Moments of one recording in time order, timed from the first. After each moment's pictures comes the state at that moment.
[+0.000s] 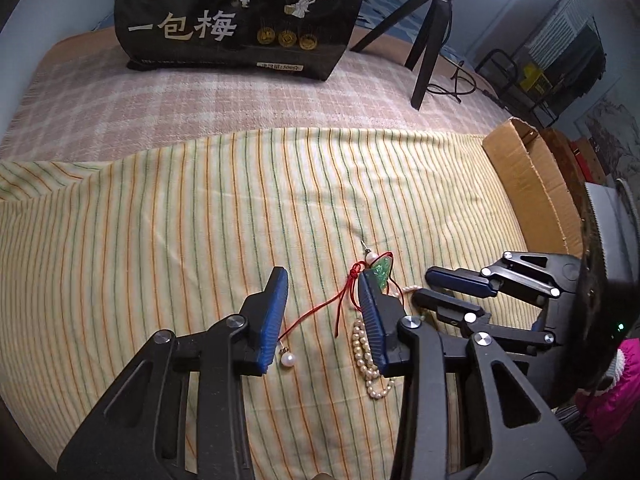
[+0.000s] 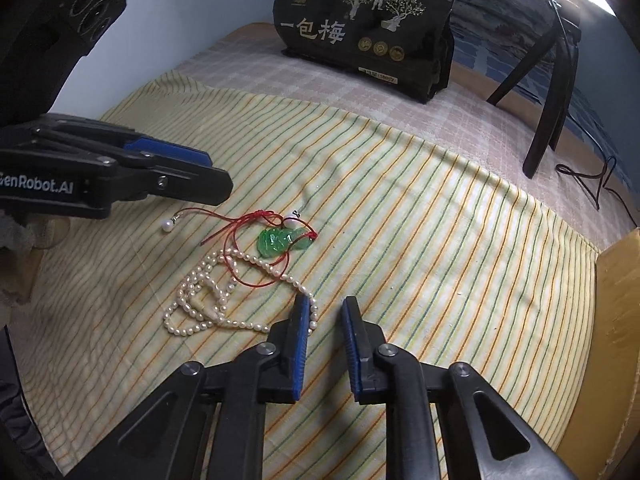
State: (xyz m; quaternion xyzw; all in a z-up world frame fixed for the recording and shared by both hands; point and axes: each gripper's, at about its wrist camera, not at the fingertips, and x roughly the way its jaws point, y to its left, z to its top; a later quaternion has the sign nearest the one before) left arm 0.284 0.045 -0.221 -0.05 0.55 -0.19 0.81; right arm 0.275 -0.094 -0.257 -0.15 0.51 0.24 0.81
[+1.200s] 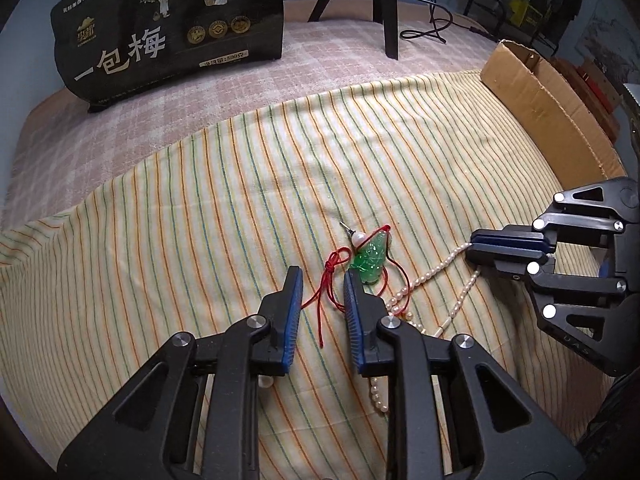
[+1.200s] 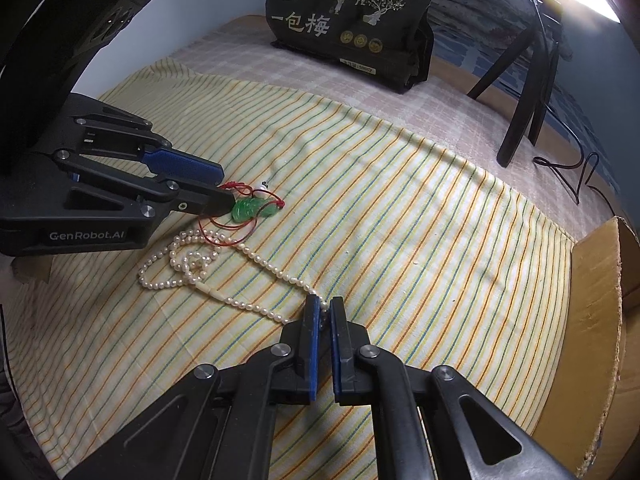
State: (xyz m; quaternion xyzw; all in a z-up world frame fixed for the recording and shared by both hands) left arm 0.276 -0.003 -0.243 0.09 0.54 -0.19 0.82; right arm 0.264 -0.122 -0.253 -0.18 0.51 0.23 0.81
